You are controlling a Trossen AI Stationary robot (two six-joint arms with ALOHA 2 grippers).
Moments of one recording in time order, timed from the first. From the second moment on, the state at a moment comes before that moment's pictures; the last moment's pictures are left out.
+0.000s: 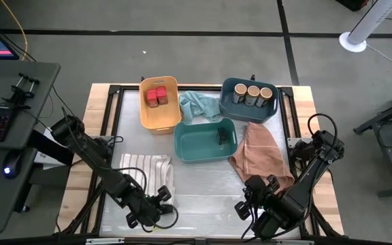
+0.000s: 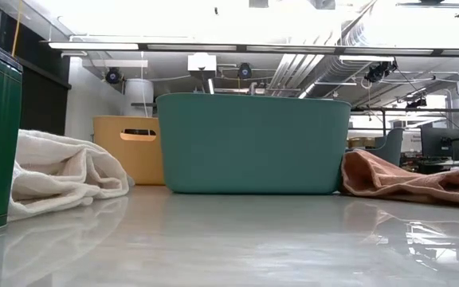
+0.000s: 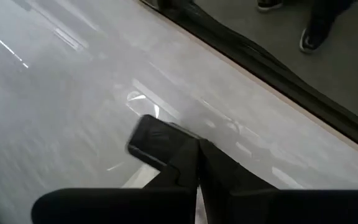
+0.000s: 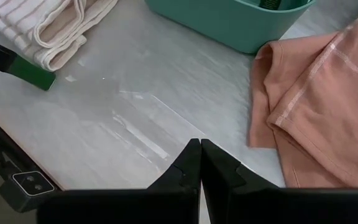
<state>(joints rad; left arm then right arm) -0.76 1.64 1.18 -0.57 -0.10 0.22 0.84 1.83 1.75 -1.47 0.57 1.77</state>
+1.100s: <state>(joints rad) -0.61 1.74 1.18 -0.42 -0.01 0.29 0.85 1.83 1.75 -1.47 0.57 1.77</state>
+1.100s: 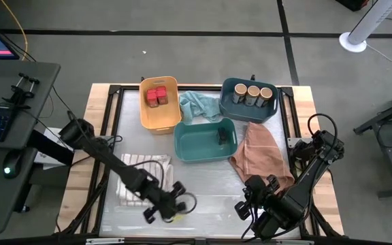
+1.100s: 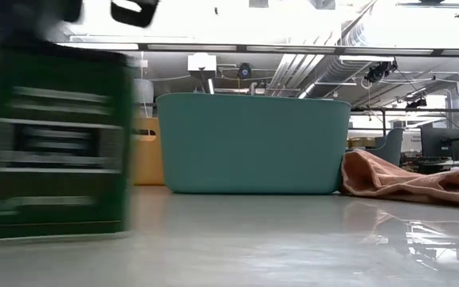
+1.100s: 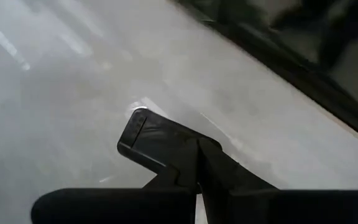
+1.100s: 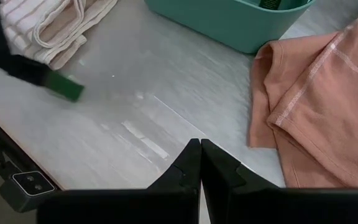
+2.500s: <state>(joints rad) -0.45 1.52 1.18 -0.57 -0.08 -0.27 0.84 1.83 1.75 -1.47 0.57 1.75</state>
